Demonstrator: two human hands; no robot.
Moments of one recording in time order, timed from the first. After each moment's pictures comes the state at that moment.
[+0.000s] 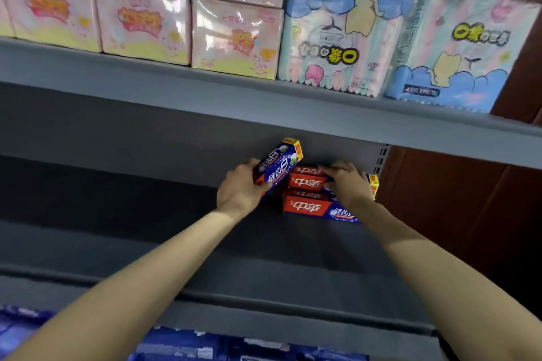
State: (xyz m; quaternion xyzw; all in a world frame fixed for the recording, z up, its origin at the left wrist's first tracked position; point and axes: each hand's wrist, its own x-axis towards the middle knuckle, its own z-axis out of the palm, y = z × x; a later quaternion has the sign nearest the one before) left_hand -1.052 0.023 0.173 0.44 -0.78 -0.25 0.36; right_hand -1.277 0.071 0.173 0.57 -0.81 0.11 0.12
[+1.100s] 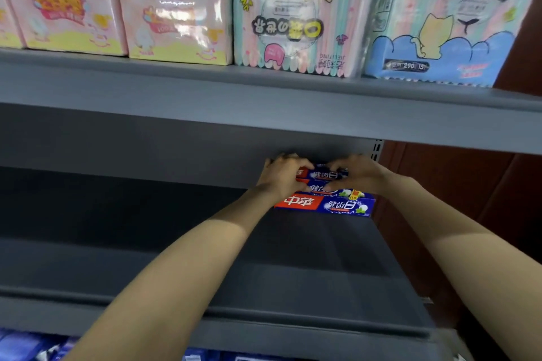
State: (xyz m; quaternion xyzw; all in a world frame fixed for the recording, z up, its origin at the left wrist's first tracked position) left_hand -1.162 -0.002 0.165 0.31 -0.92 -0.09 0.21; right_hand -1.330 0.085 0.198 0.64 -0.76 0.06 -0.05
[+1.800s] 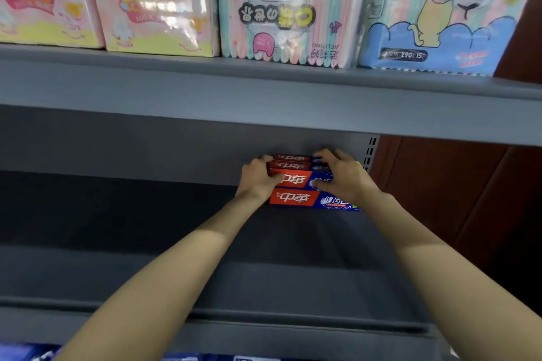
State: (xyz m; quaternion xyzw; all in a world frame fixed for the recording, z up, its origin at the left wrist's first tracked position) left_hand -1.140 -0.003 0.151 0.40 -0.79 -0.33 0.32; right_hand -1.312 0.083 0.162 0.62 -0.76 0.18 0.04
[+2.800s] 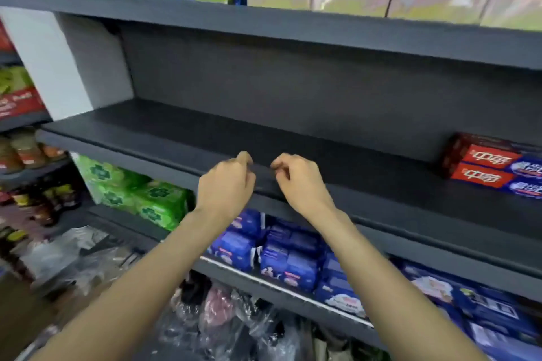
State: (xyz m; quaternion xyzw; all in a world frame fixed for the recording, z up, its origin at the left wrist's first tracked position) left_hand -0.692 0.033 0.129 0.59 -0.76 0.00 0.26; right_hand -0.836 0.042 0.128 0.70 -0.62 0.34 -0.09
